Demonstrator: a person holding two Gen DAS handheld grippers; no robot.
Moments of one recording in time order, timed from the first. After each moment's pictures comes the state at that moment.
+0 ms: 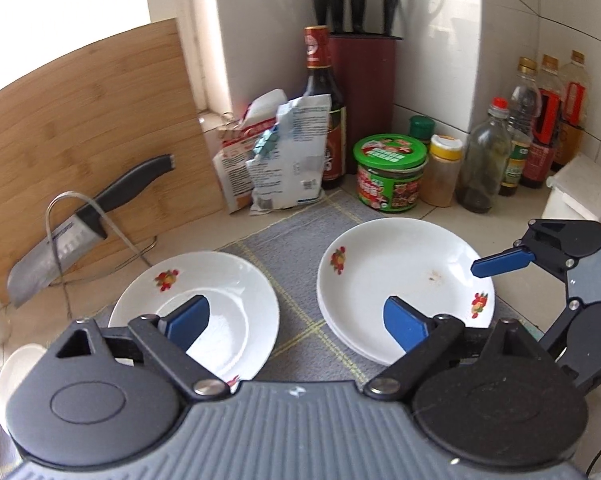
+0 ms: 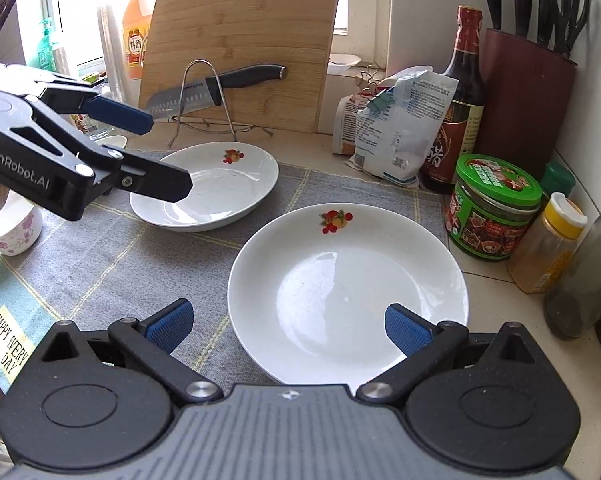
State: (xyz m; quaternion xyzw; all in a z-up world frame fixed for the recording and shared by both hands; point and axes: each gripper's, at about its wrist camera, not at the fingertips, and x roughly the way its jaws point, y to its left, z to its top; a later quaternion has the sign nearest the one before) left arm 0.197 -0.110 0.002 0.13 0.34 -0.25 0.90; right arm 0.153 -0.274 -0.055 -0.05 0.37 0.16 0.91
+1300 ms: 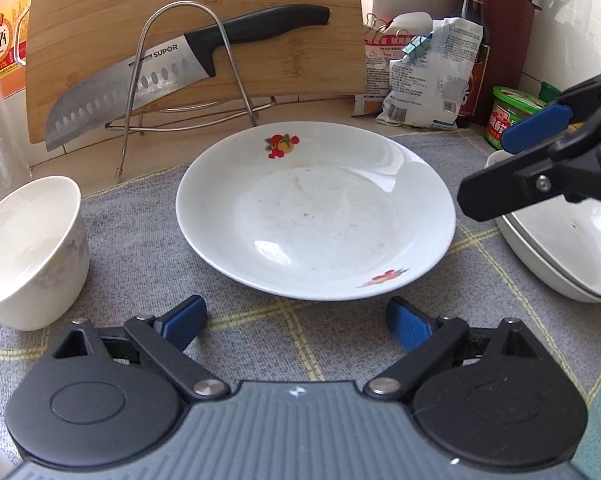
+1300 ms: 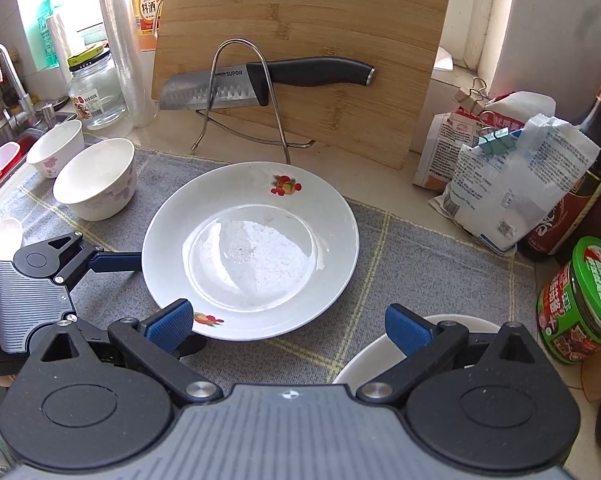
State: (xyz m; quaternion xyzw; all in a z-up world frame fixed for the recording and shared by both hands) left arm 0.239 -0.024 -0.111 0.06 0.38 -0.17 0.91; right arm 0.275 -0.175 -0.051 -0.09 0.44 0.19 0.87
